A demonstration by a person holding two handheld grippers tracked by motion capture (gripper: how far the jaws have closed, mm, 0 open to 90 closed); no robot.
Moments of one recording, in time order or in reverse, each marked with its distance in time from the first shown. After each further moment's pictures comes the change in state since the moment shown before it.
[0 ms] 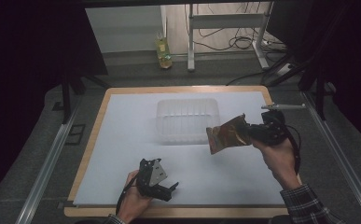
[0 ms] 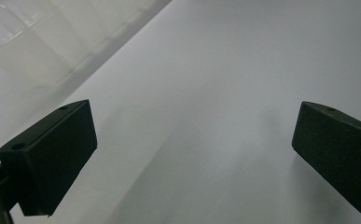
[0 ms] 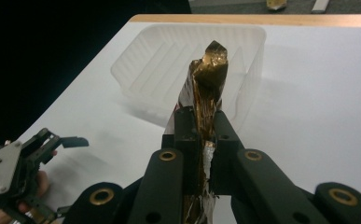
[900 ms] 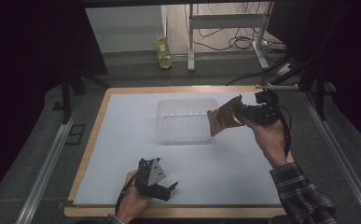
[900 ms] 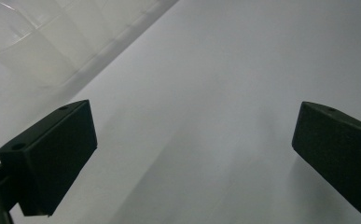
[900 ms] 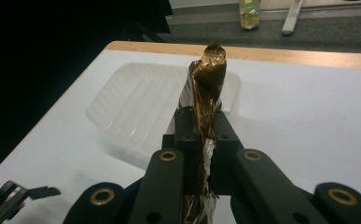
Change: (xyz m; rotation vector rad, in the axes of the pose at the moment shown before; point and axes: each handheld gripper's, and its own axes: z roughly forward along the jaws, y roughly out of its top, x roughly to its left) left arm 0.003 -0.001 -0.003 -0.005 0.005 0.000; right arm -0.002 0.046 0.022 -0.052 -0.098 0.008
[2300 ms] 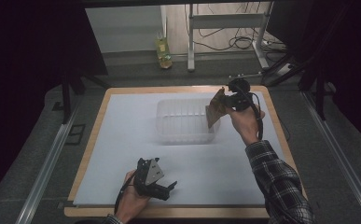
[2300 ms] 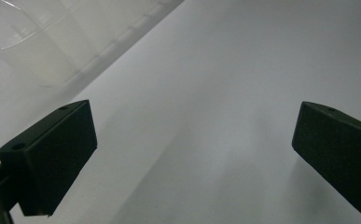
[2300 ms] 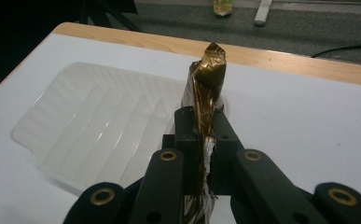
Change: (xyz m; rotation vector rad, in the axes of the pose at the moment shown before) left arm 0.003 -0.001 -0.003 -0.015 -0.015 -0.026; right arm 0.004 0.025 0.087 0.087 -0.139 -0.063
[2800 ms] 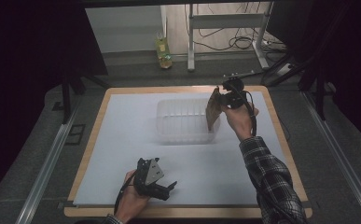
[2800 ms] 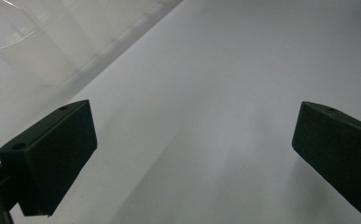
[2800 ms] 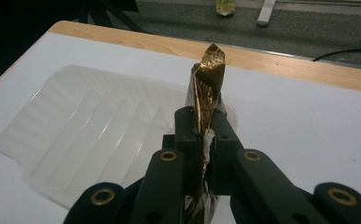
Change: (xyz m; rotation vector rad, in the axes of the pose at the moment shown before) left arm 0.000 0.000 0.000 0.001 -0.003 -0.003; right arm 0.000 0.005 0.024 0.002 0.008 -0.009
